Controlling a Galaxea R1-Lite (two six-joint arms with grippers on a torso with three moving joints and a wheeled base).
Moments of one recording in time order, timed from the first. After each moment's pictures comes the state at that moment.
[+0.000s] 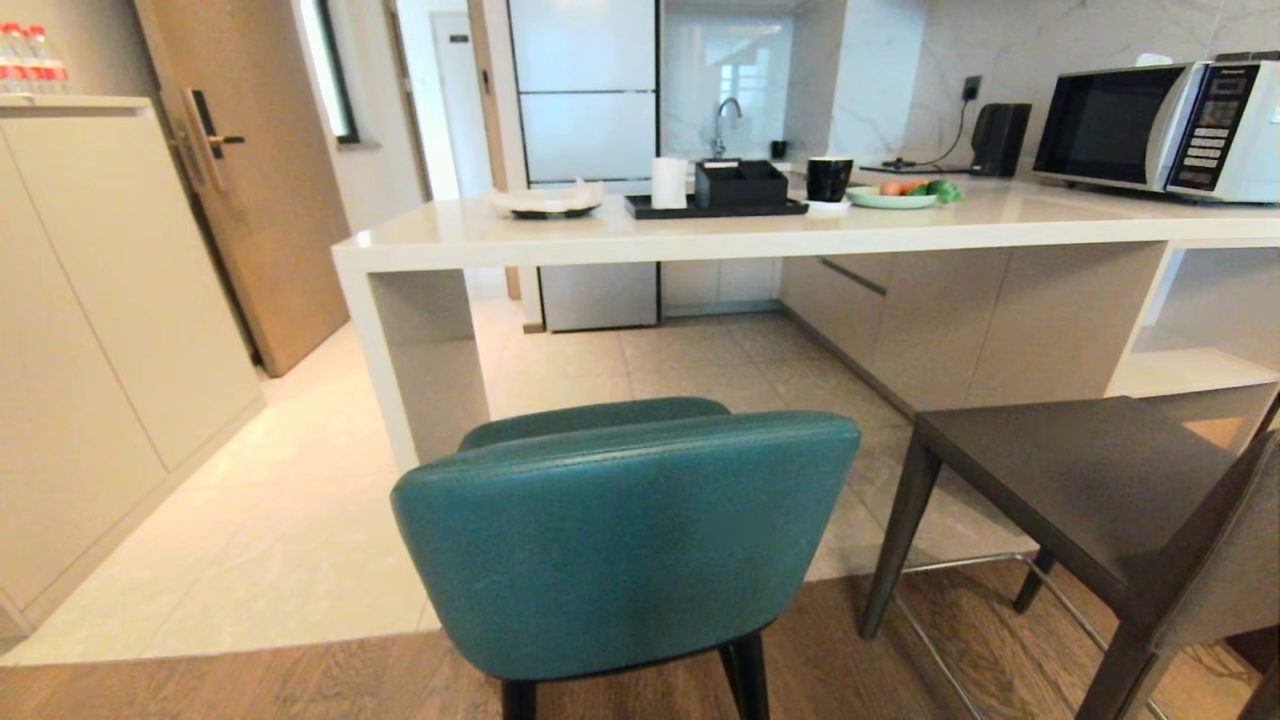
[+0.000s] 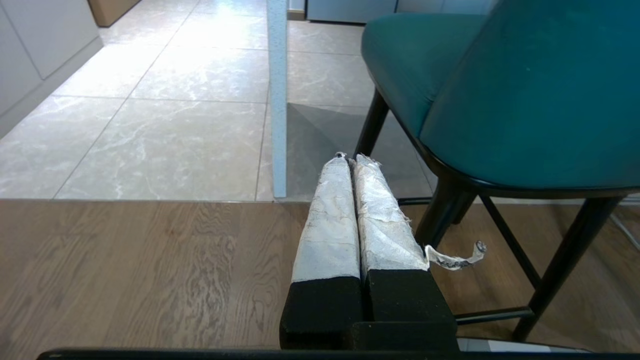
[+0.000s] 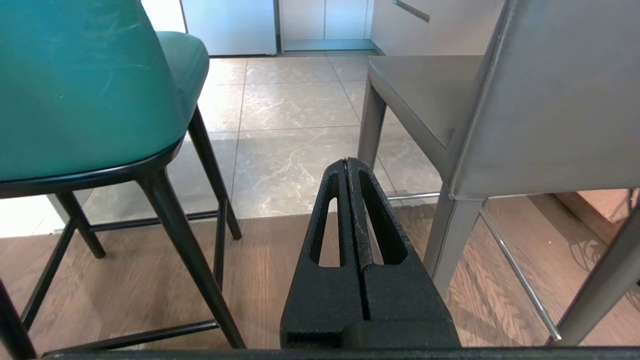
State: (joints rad) left arm 0.00 0.00 -0.07 0.16 0.03 -0.07; right arm 0.00 0.00 0.00 0.01 0.02 -0.06
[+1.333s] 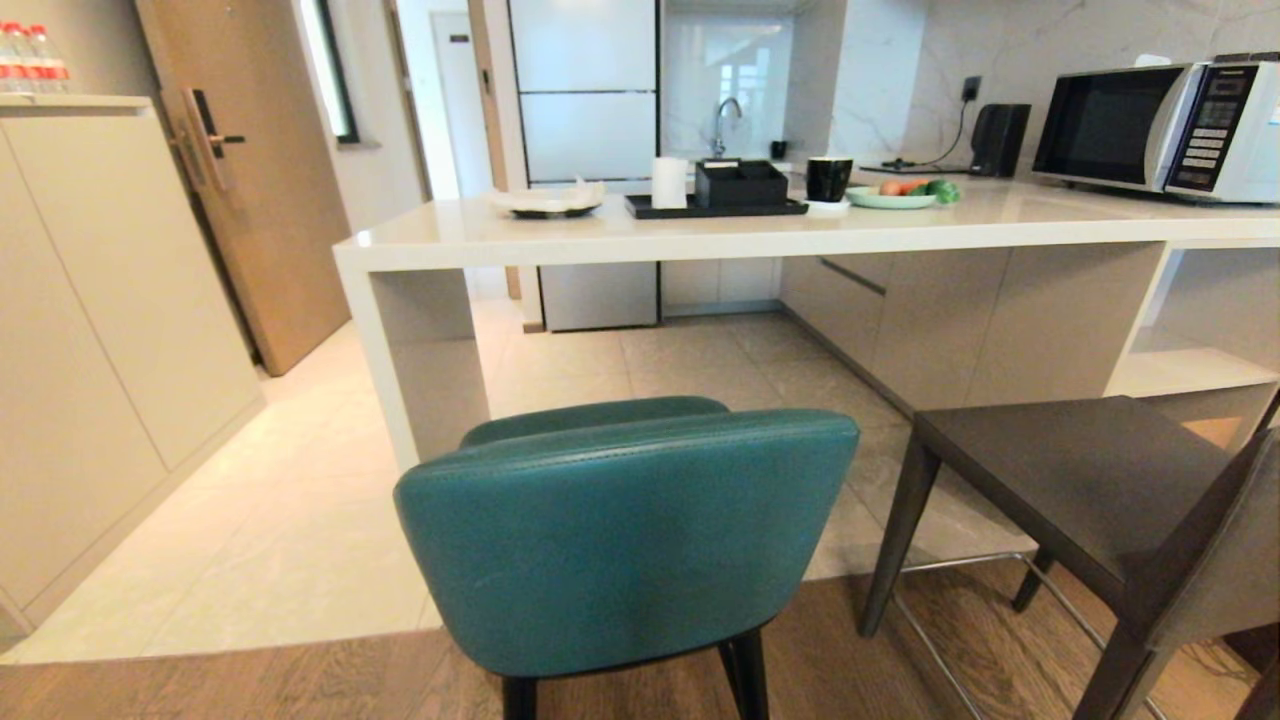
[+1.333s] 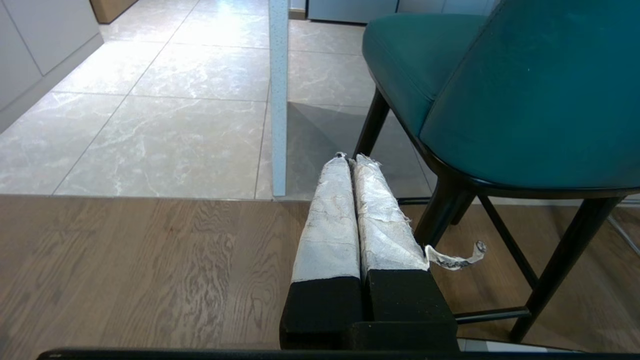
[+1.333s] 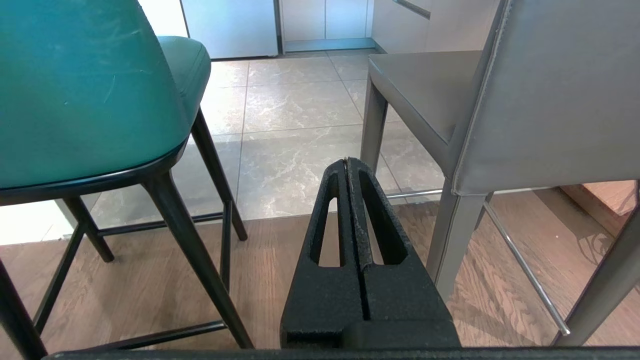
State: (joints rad) left arm 0.00 0.00 -0.07 0.16 0.03 -0.08; right arm 0.00 0.00 0.00 0.01 0.02 -0.03
